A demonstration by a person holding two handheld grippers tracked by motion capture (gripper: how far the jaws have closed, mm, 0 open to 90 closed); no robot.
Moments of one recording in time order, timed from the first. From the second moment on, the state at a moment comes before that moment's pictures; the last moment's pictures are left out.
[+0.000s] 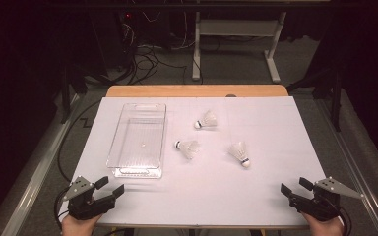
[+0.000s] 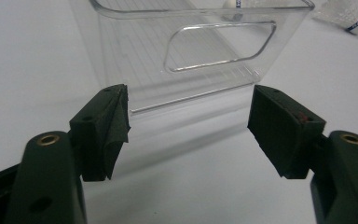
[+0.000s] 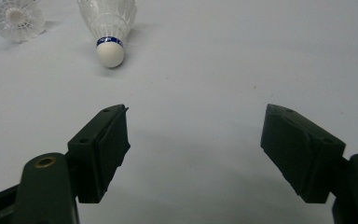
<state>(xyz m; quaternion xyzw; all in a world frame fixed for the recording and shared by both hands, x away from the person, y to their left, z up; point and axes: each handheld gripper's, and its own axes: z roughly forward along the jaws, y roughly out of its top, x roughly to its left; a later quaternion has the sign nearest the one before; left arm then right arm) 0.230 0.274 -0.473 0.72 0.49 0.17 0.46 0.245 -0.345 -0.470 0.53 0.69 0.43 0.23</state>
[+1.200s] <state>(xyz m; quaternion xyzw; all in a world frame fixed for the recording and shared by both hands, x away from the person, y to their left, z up) 0.225 0.224 -0.466 0.77 0.43 0.16 0.45 0.247 -0.341 -0.471 0.53 0.70 0.42 0.23</state>
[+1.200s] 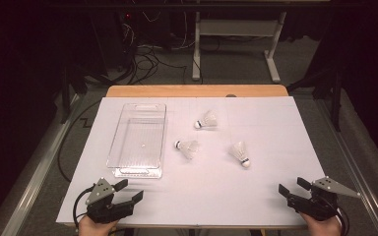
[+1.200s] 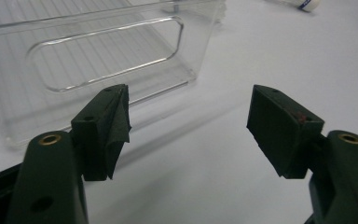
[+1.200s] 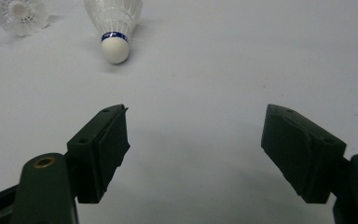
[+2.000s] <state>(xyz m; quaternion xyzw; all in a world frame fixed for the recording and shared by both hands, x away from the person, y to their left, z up) 0.231 0.187 -0.461 0.79 0.39 0.13 0.45 0.246 -0.341 -0.471 0.52 0.71 0.43 0.22</state>
